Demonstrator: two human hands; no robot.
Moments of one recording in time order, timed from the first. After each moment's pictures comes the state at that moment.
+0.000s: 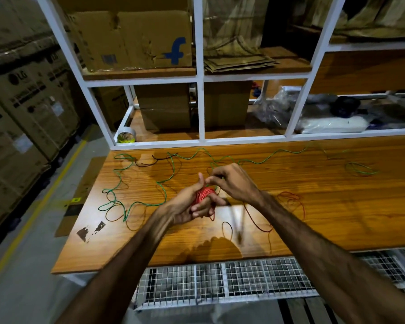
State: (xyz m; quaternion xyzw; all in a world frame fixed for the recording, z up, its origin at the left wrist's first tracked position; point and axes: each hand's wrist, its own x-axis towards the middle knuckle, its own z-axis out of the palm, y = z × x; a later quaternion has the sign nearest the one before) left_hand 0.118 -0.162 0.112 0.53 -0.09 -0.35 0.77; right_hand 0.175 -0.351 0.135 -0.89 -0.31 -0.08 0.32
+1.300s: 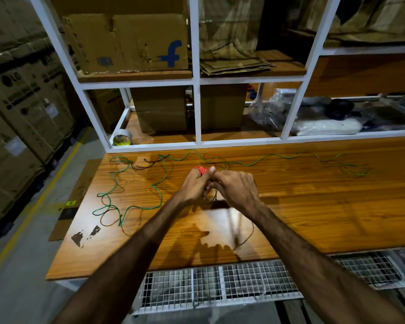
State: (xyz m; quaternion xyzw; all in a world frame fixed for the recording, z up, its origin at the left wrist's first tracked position) left_hand 0.155 -0.191 0.130 0.80 -0.09 -0.02 0.59; right_hand 0.163 -0.359 0.120 -0.92 -0.28 -0.25 0.08
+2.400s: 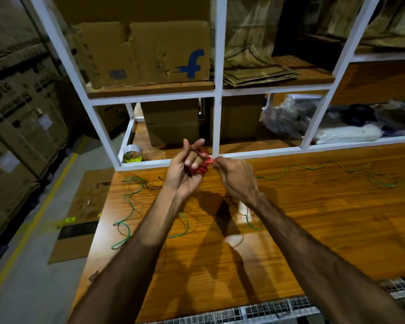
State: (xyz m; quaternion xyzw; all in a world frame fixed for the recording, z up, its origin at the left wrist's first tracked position) left_hand 0.247 -0.077 0.184 0.25 -0.07 -0.14 0.96; right_hand 0.259 -0.251 0.148 -0.91 -0.23 -0.29 0.20
